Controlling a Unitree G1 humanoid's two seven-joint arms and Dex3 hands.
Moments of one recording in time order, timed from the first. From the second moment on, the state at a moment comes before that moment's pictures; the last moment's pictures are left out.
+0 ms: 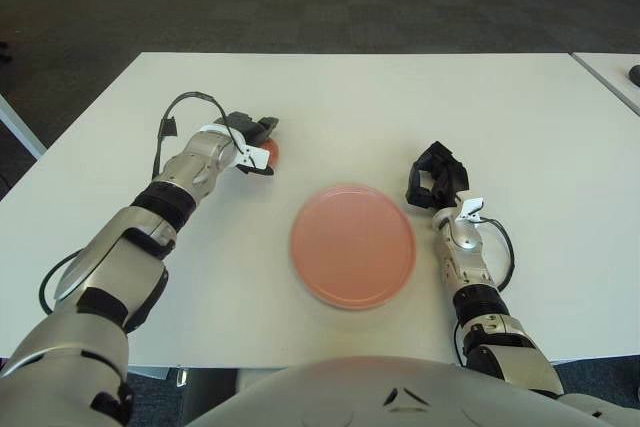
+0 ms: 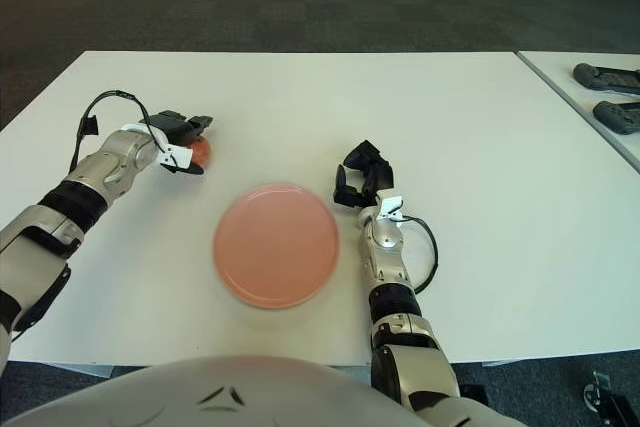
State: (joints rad) left arm -0.71 0.53 -0.60 0.68 0.85 -0.07 -0.32; right arm -0.24 0.04 -0.13 0.68 0.03 -0.48 -0.06
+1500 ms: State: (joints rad) left arm -0.77 0.57 -0.66 0.76 0.91 -0.10 -0.37; right arm -0.22 0.04 -0.13 0.65 0.05 -0.48 -0.06
